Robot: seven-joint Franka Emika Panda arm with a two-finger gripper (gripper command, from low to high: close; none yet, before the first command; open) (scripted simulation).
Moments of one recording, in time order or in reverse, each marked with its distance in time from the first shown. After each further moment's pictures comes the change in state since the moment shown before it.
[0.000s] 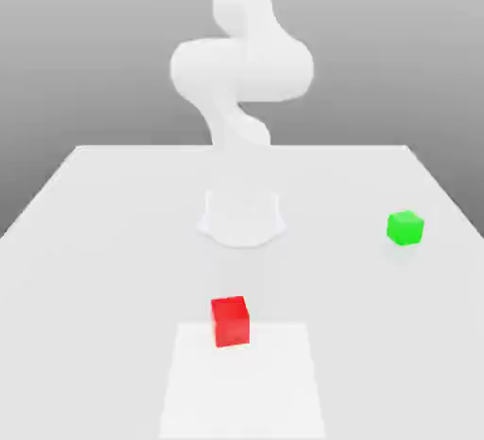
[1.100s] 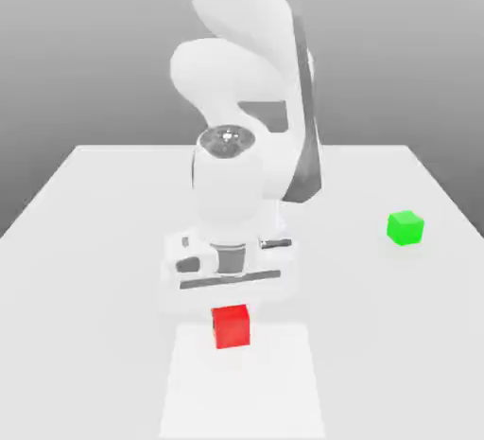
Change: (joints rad) arm -0.023 0.853 -0.024 -0.558 0.038 0.687 -0.271
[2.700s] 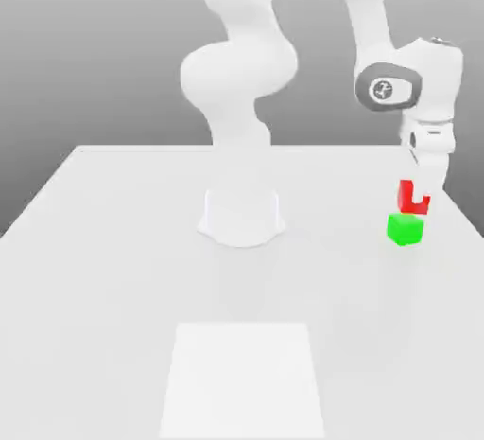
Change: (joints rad) arm 0.839 -0.166 0.713 0.009 0.058 -0.158 0.245
